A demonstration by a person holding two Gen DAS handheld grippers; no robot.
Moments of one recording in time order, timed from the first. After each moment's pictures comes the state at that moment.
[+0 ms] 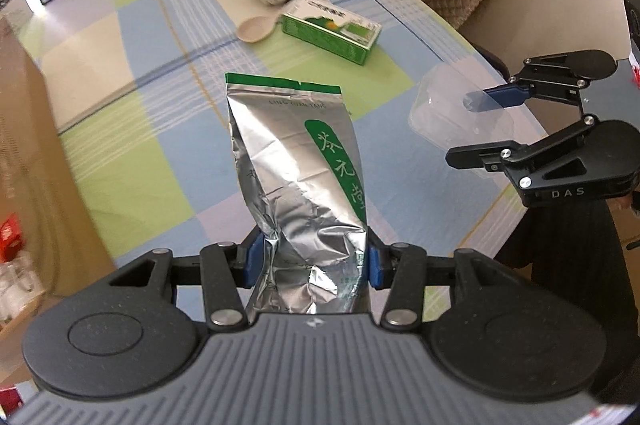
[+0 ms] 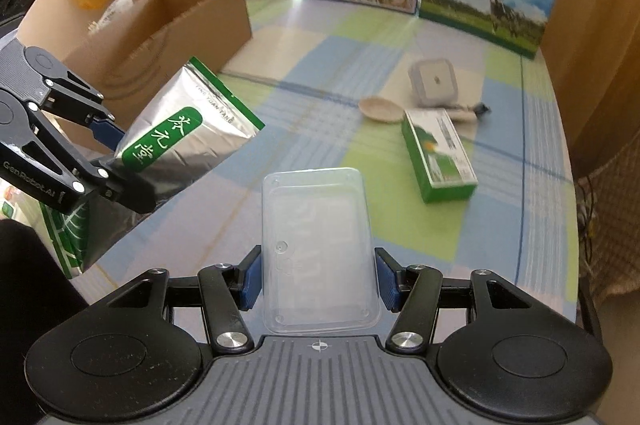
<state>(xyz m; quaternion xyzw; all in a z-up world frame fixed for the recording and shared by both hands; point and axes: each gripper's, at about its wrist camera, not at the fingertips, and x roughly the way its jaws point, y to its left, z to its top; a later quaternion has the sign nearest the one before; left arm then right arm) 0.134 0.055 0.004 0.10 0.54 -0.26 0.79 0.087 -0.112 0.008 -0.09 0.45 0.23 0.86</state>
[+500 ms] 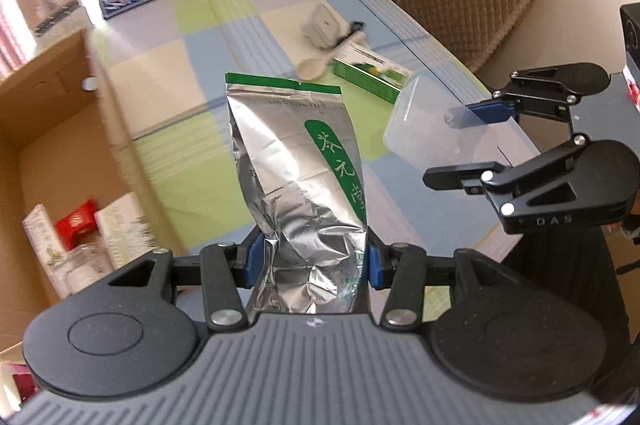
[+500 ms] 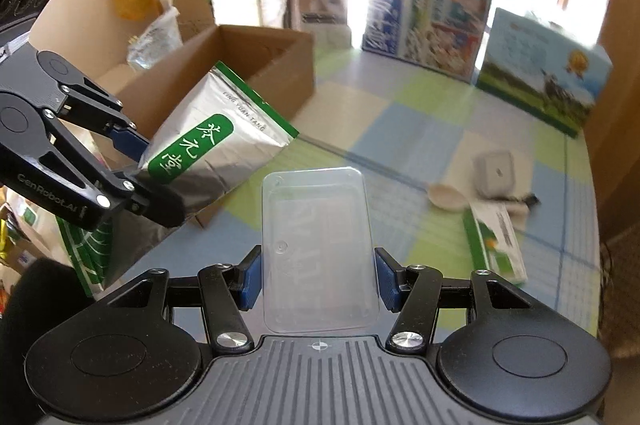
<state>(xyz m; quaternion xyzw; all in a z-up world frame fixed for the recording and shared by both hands) 0.118 0.121 0.064 0.08 0.51 -0.23 0.83 0.094 -0.024 0.054 -0.11 0.40 0.29 0.86</state>
